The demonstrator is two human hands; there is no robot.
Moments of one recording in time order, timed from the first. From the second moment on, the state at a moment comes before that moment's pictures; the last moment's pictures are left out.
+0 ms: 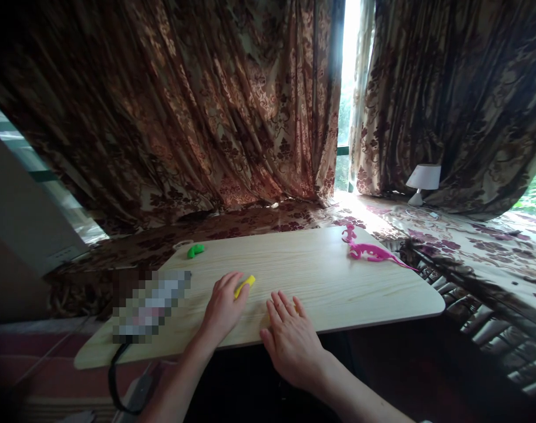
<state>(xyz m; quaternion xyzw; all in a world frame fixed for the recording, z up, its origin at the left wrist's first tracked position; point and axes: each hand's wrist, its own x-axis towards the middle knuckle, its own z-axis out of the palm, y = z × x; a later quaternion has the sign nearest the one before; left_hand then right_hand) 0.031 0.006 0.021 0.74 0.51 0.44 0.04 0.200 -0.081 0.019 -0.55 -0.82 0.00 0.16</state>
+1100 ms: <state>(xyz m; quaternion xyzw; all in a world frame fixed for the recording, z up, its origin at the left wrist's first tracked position) -0.002 -0.023 0.004 0.85 0.50 0.16 -0.07 0.193 -0.048 0.022 -0.57 -0.81 0.00 0.13</state>
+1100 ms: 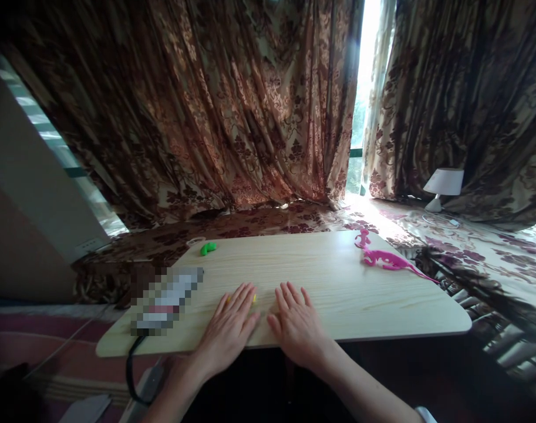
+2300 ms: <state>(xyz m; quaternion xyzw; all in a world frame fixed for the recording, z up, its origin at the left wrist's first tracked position) 0.012 0.035 0.013 0.81 0.55 0.16 -0.07 0.197 0.033 0.037 -0.63 -0.76 0.01 0.13</state>
